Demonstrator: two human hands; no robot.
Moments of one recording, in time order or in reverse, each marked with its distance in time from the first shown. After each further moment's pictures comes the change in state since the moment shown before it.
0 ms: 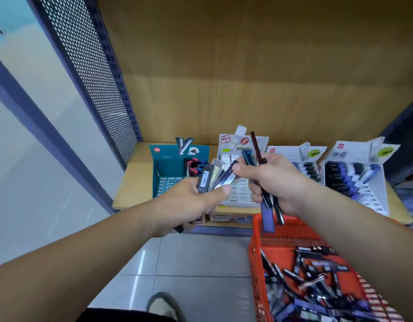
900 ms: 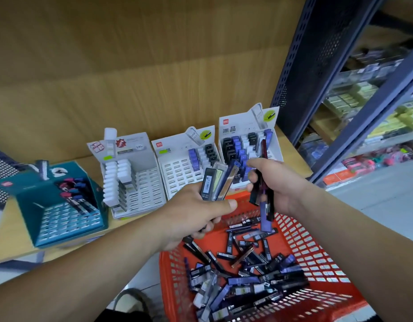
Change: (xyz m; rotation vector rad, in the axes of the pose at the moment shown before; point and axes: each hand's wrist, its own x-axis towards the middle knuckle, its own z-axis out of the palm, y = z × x) left_hand 0.099 0.062 0.235 0.025 -0.249 -0.085; right_hand -0.035 0.081 -0.256 0.307 0.362 0.224
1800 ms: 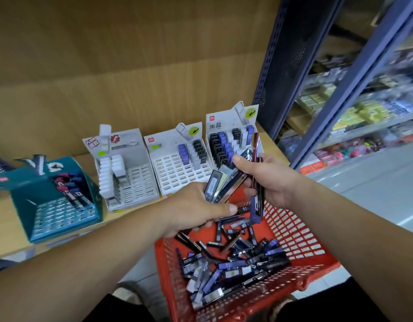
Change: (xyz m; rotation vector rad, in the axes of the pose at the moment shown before) left_hand -0.020 -0.007 0.015 0.256 -0.145 0.076; right_hand -0.046 0.014 -0.011 0.038 -0.097 -0.118
